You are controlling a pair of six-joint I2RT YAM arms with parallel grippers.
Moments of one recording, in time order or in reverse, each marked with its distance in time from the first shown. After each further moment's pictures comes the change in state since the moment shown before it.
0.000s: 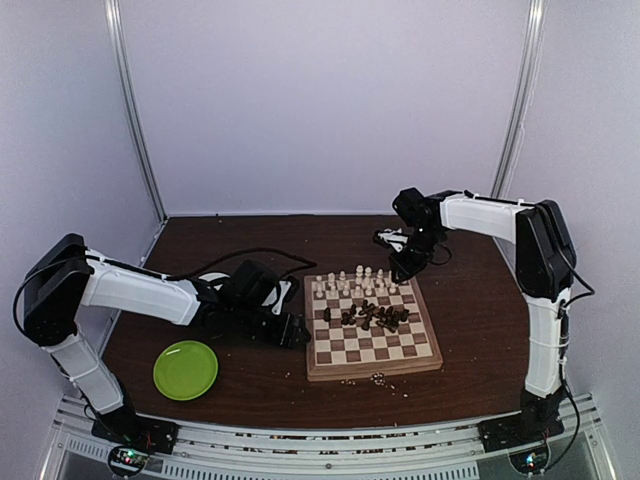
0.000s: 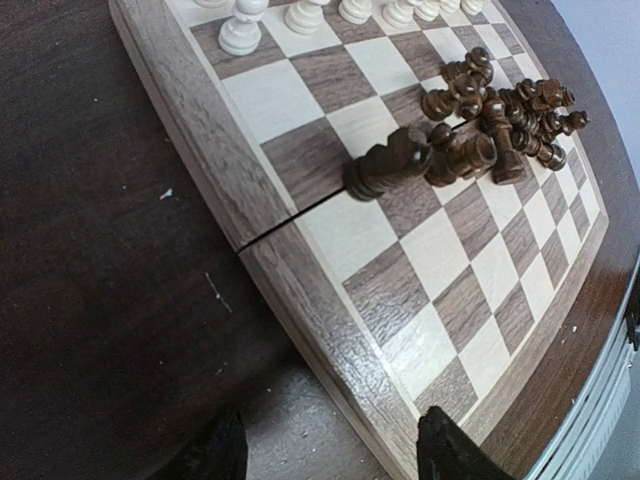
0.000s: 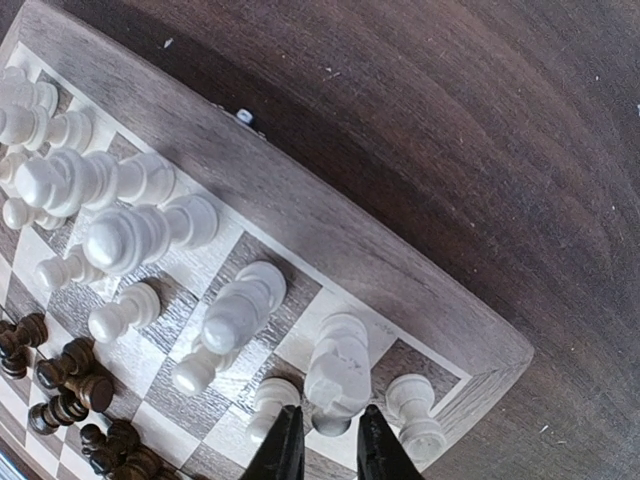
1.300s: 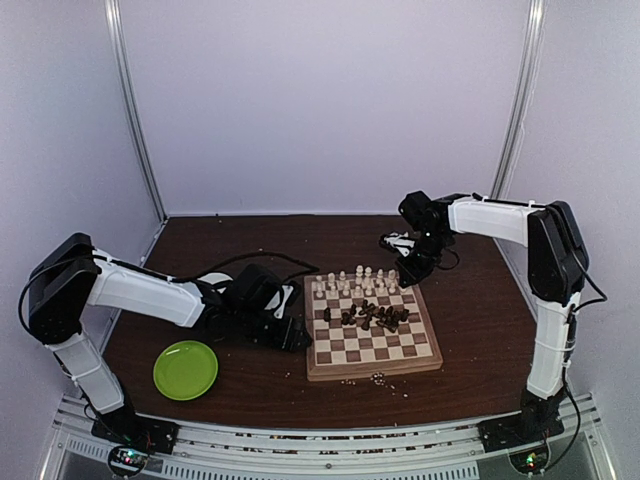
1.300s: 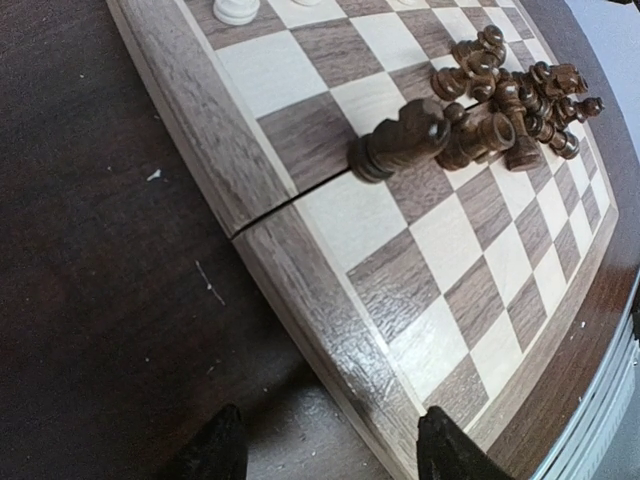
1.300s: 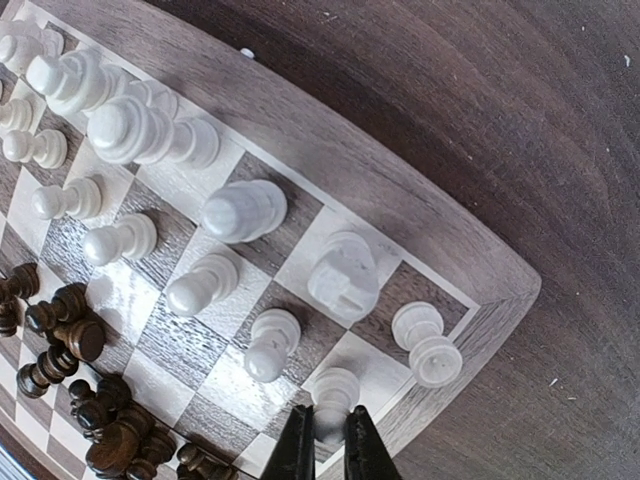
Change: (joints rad) left arm -0.011 0.030 0.000 0.009 0.005 -0.011; right arm 0.000 -0.087 -0.113 0.016 0.020 0.003
